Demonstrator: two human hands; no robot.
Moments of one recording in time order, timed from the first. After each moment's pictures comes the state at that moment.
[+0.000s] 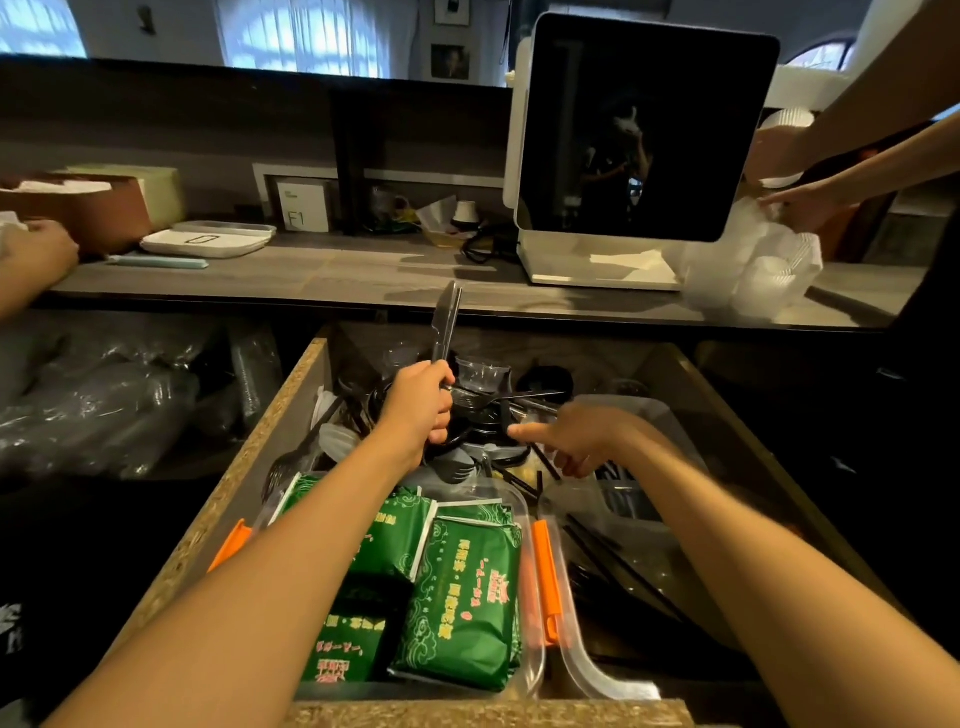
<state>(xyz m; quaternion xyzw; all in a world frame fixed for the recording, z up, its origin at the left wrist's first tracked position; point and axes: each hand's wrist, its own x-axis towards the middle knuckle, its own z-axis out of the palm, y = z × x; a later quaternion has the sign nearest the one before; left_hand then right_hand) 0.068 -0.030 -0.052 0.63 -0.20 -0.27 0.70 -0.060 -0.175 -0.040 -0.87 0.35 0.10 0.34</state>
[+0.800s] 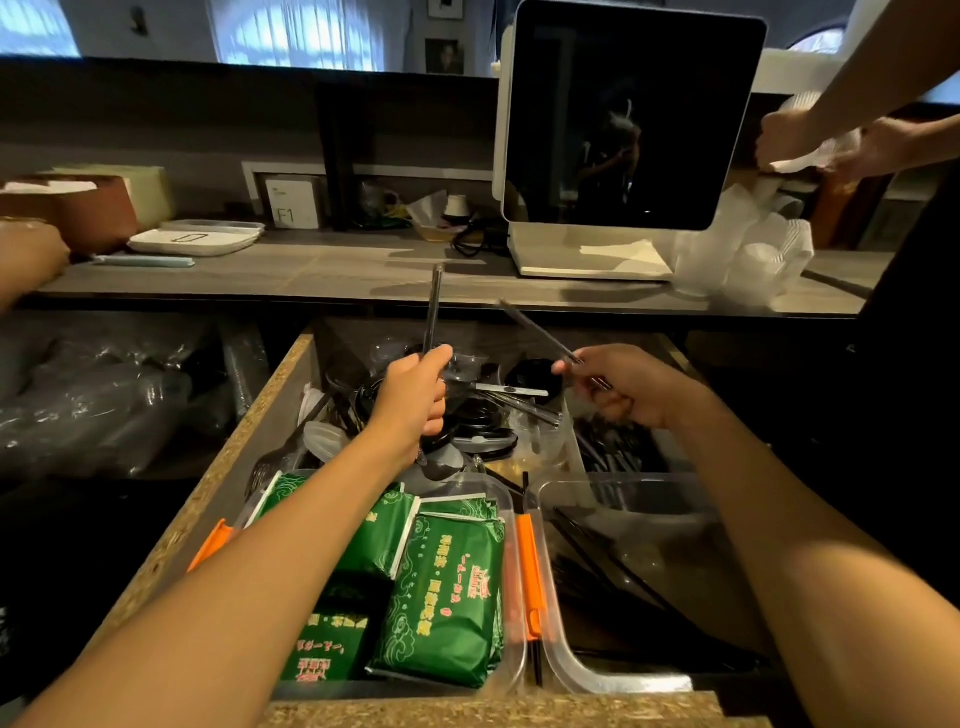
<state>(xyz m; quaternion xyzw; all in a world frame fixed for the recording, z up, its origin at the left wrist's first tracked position) 0.054 -0.034 -0.049 0.62 -0.21 -0.24 0.71 -0.090 -0.222 -0.015 -0.75 0.30 -0.09 0.58</state>
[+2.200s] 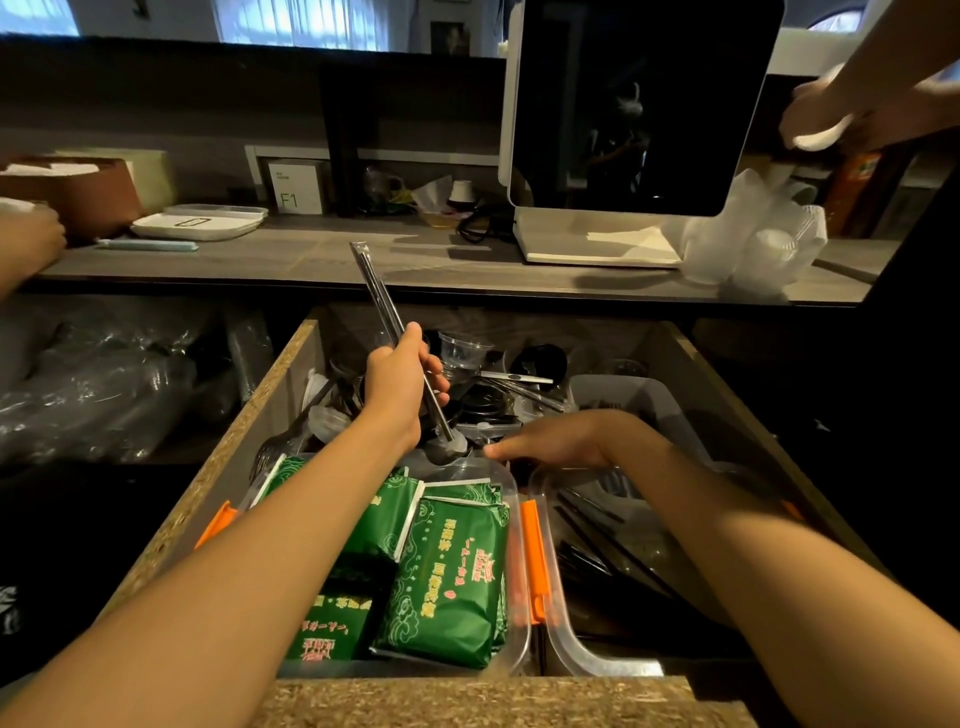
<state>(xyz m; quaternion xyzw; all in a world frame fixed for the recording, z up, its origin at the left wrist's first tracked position) 0.060 -0.036 -0.053 0.59 -0.11 -0.19 0.78 -0.062 -0.170 -0.065 -0.83 0.19 0.24 0.46</state>
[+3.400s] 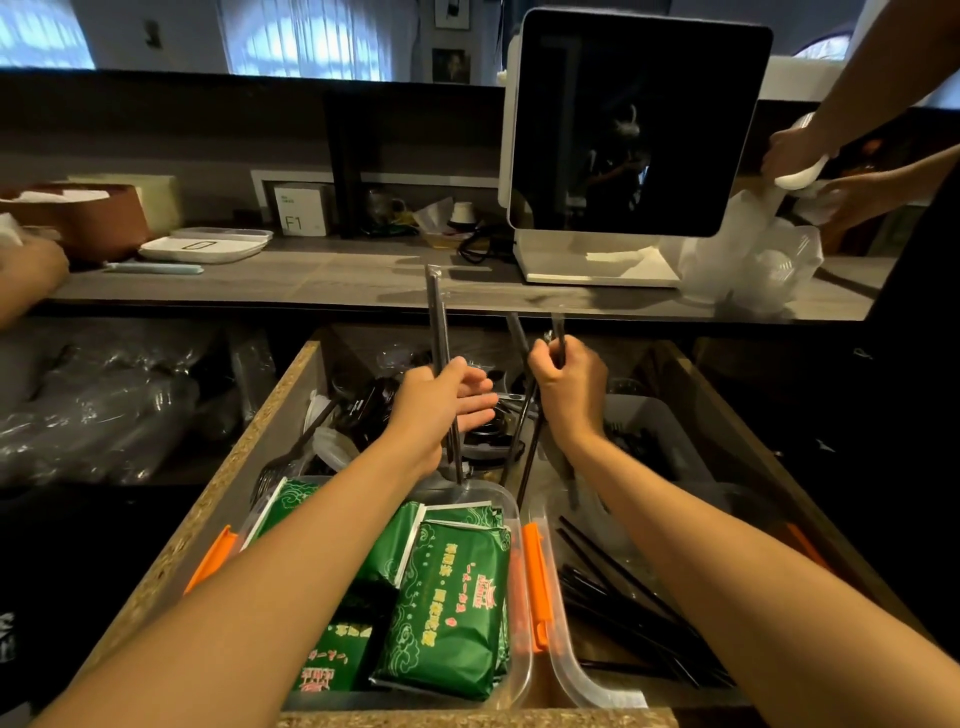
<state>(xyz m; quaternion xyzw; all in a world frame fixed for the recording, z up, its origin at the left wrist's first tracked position) 0.039 -0.045 -0.045 0.61 -0.18 -0.26 0.73 -0.030 -0.174 -0.058 -0.73 0.27 -0.49 0.38</state>
